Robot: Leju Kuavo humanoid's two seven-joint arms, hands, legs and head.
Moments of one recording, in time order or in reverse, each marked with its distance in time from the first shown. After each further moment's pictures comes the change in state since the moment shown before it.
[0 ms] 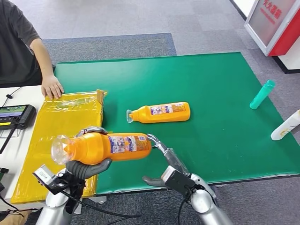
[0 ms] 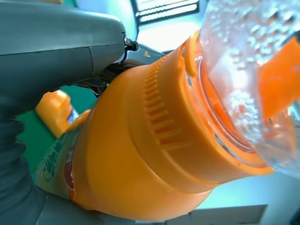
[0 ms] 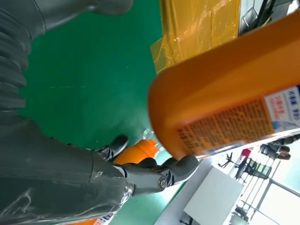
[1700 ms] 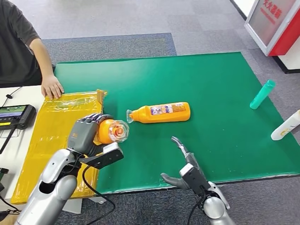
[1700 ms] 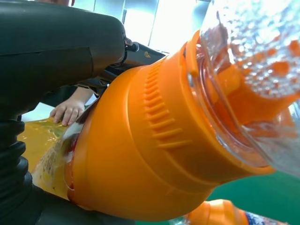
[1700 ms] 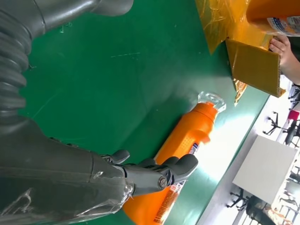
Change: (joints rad) left arm -0.169 0.208 -0.218 -0.021 -0.894 0.345 0.673; right arm 0.102 0.031 -0.211 -0.007 0.026 -0.014 0.032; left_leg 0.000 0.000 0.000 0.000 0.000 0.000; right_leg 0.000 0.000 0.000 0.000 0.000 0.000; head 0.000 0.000
